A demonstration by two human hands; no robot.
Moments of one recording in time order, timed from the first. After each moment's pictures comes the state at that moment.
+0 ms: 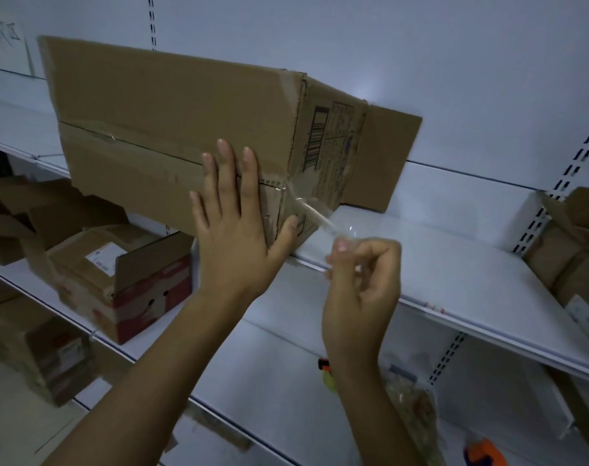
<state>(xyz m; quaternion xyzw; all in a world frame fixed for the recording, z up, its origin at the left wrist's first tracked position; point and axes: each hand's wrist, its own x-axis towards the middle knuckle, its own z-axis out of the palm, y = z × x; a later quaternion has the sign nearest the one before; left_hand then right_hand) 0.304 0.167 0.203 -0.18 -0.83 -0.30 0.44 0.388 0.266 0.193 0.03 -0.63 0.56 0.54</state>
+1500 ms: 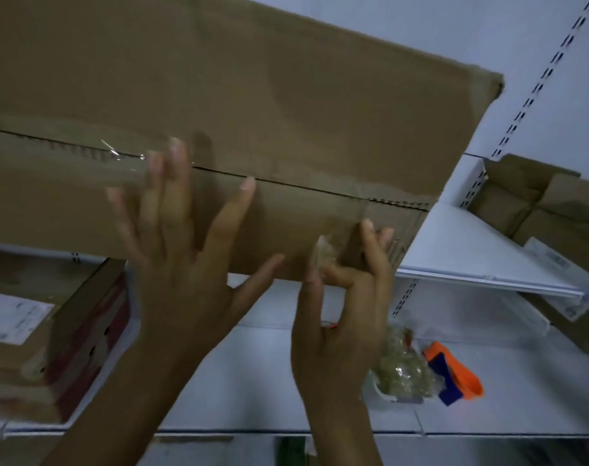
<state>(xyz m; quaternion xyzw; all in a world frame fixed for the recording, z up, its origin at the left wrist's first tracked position) 0.187 0.031 0.183 -0.37 -0.70 -0.32 0.51 0.298 0.115 0.162 -0.17 -0.73 0.17 0.64</state>
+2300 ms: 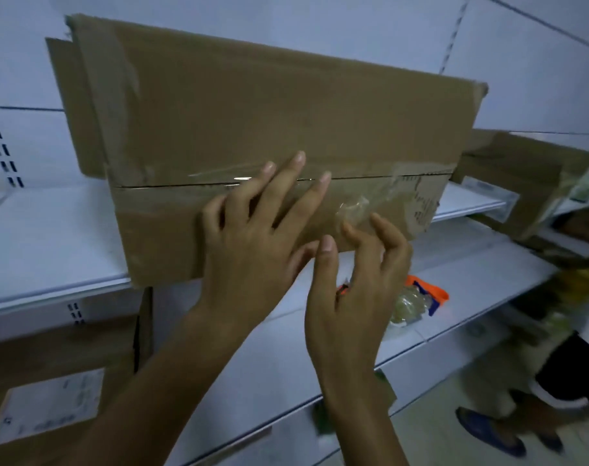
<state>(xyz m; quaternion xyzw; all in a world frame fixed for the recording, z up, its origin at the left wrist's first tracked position) 0.099 -0.049 0.211 -0.56 -0.61 -0.31 0.48 0.204 -0.035 0.187 -0.37 -0.63 0.09 0.67</state>
